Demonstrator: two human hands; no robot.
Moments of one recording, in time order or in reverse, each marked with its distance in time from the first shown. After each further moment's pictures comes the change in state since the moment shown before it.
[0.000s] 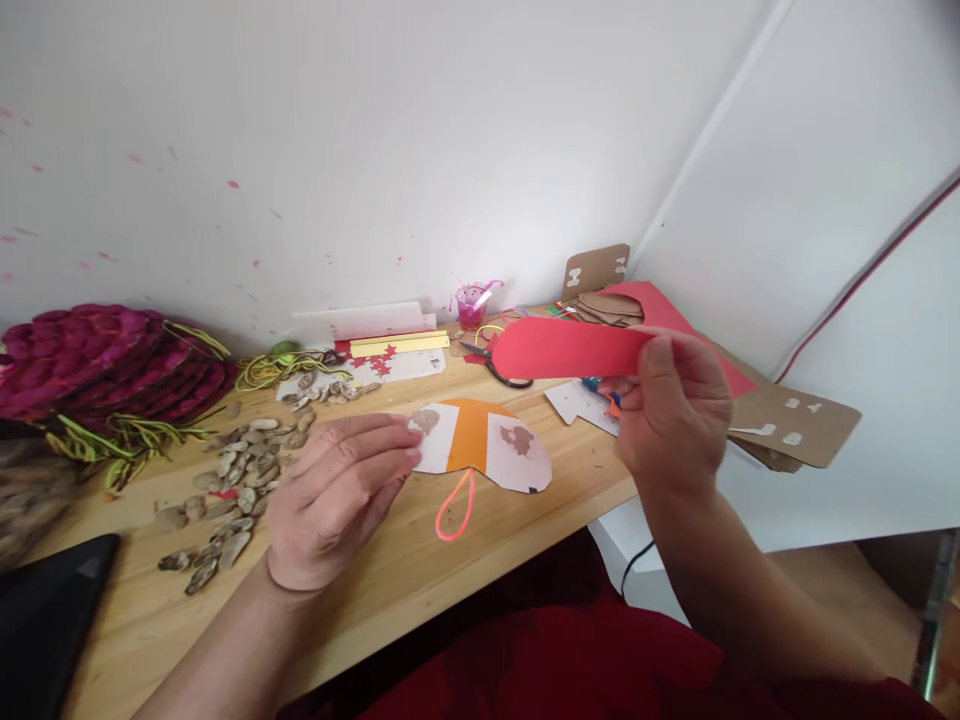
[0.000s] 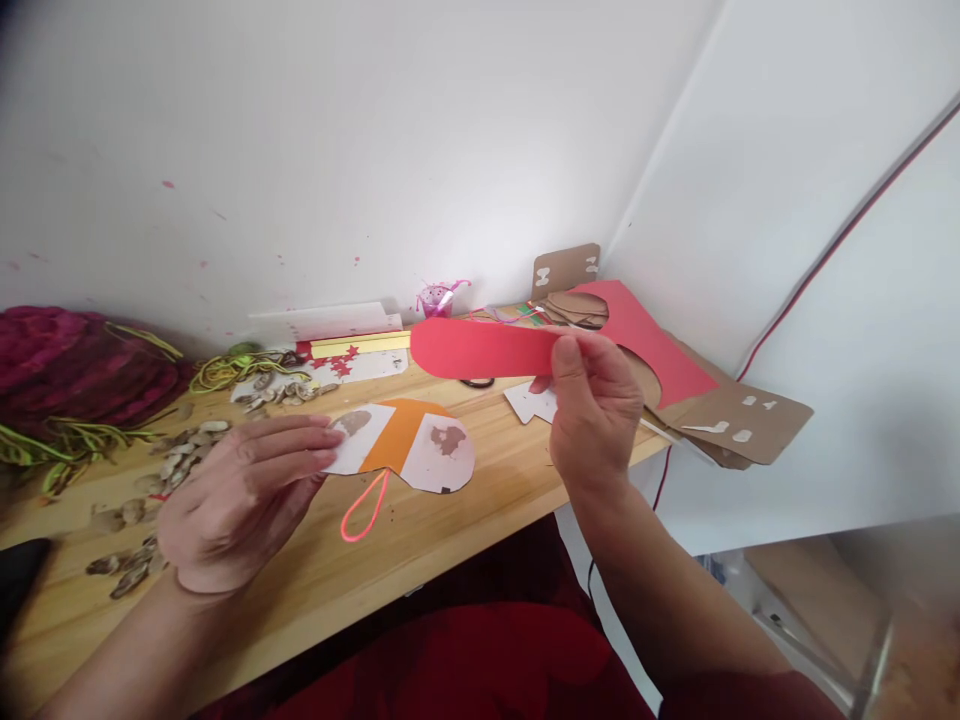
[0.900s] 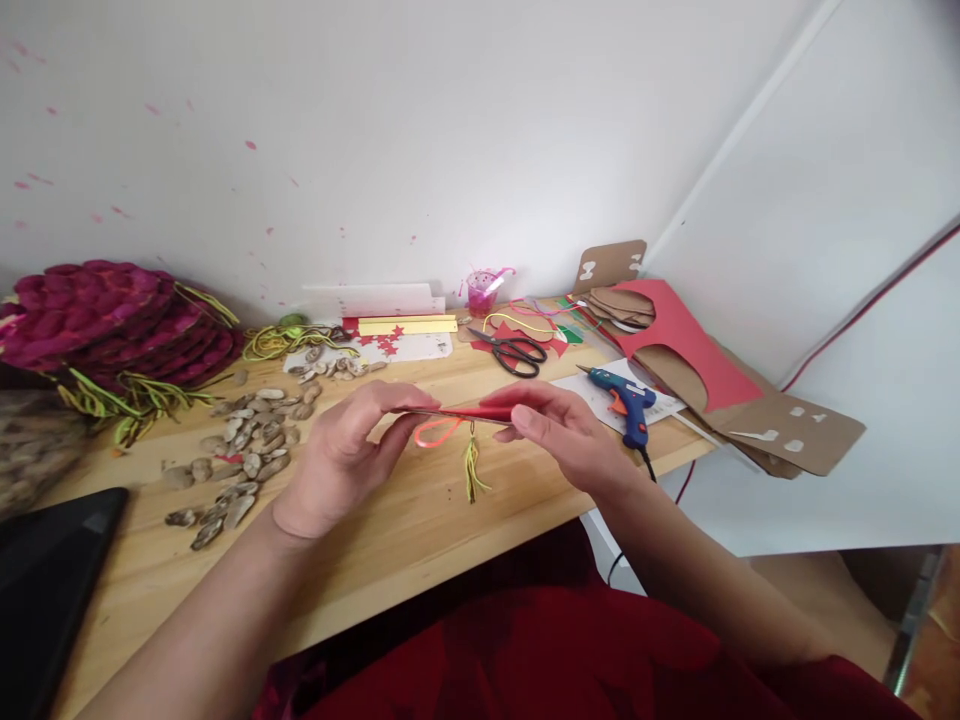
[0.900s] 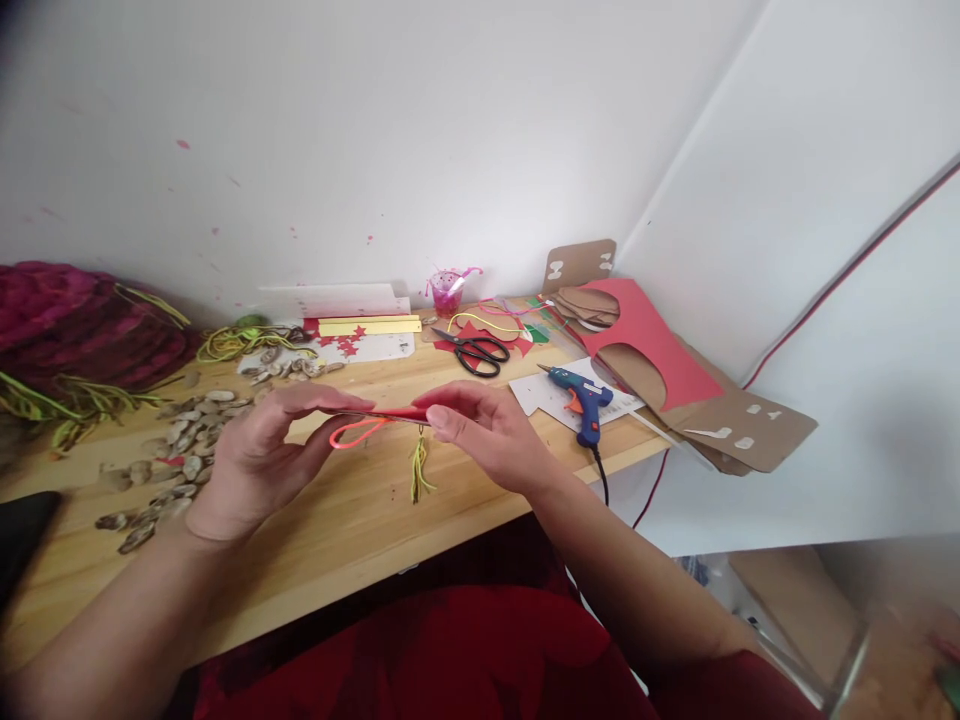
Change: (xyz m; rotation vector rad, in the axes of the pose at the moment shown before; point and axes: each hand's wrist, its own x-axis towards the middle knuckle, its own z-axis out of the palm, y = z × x) left_hand -0.007 -0.004 0.014 -0.248 -0.022 -0.599; right_hand -0.034 0.008 0.019 0.014 -0.873 0.590
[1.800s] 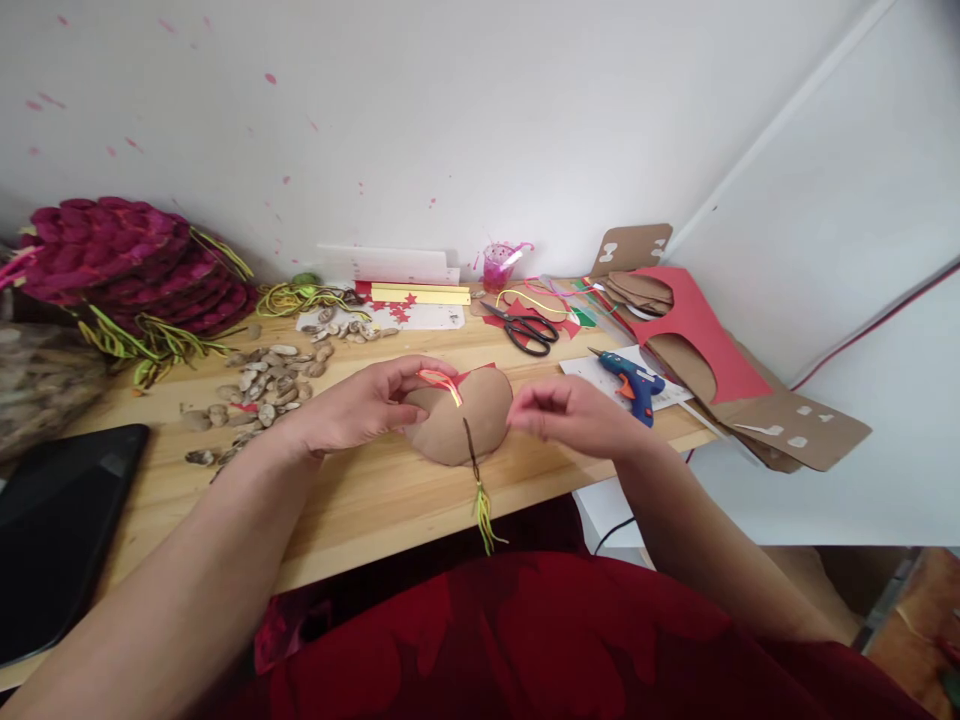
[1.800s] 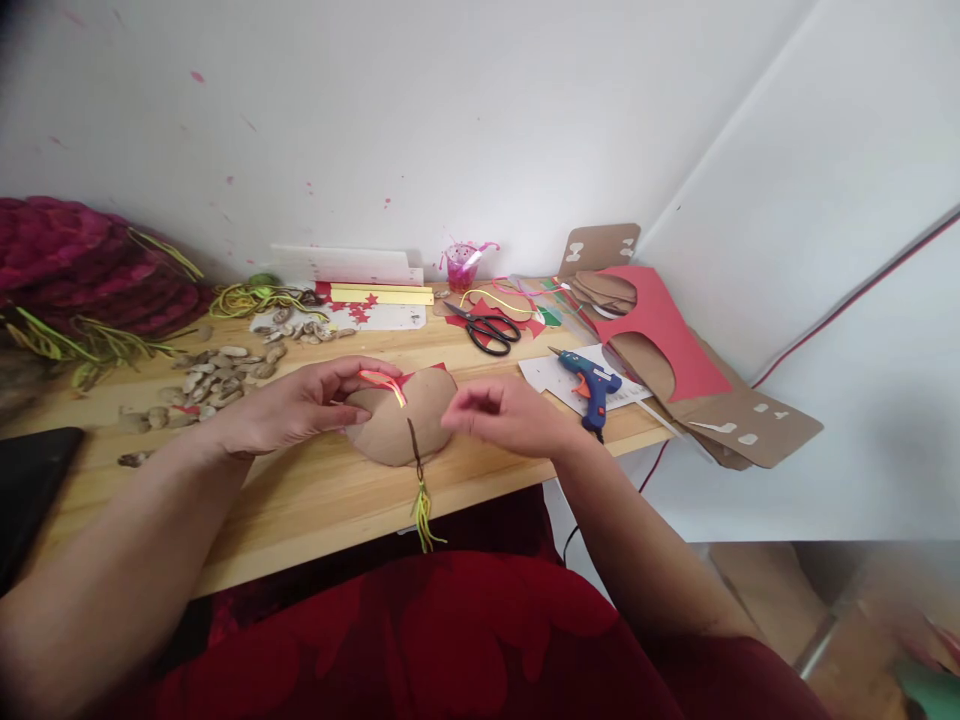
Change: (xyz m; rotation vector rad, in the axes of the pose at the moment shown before) left_hand 0.014 -0.019 -0.009 -0.578 -0.523 -0.631; right_hand 0.003 0.000 -0.027 -0.404 -0.345 0.070
